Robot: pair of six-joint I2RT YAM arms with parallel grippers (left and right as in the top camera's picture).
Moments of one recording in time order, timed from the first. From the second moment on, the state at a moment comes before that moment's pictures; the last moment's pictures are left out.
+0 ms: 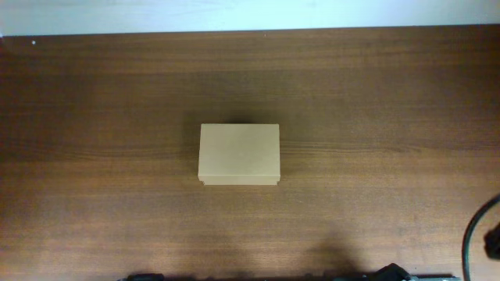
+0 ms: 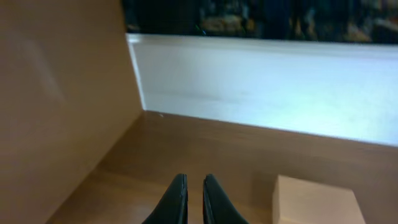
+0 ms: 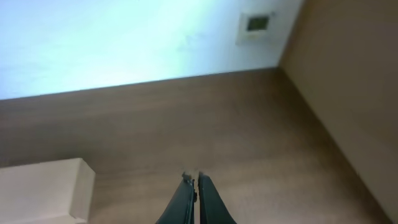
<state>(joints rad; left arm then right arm) 0.01 0.73 2.27 -1.69 -0.26 -0.05 0.45 0.94 2.07 -1.69 0.59 0.33</state>
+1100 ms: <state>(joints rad) -0.03 0.11 1.39 -1.69 -0.61 -0.21 0.26 0.61 1.35 -1.67 0.38 0.44</state>
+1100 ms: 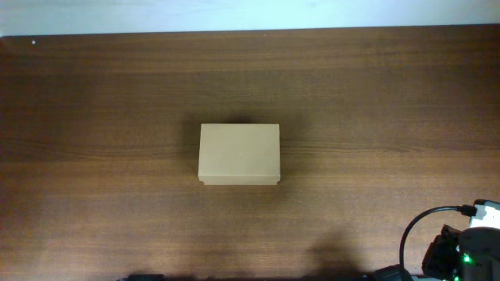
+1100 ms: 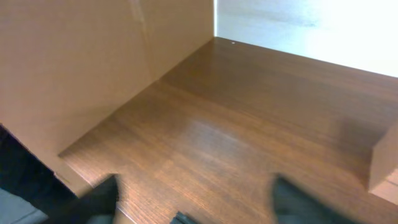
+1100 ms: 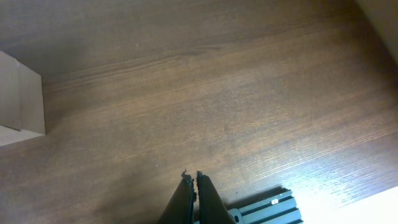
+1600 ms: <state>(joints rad) -0.03 0.05 1.09 -1.53 -0.66 -0.21 0.26 0.61 1.35 -1.66 0.38 0.44</state>
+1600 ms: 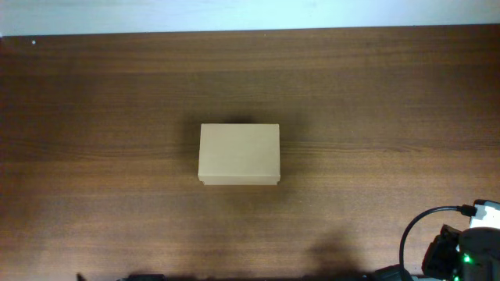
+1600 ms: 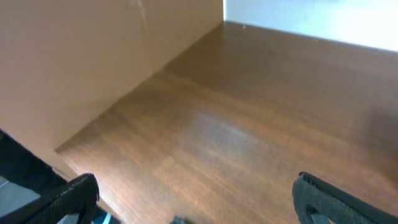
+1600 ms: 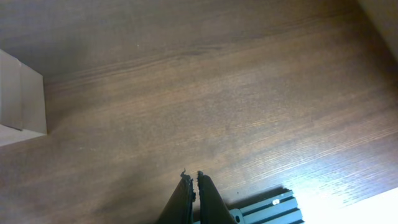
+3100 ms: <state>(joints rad) -0.03 0.06 0.21 -0.40 -0.28 -0.15 0.26 0.61 1.35 -1.67 0.35 0.43</state>
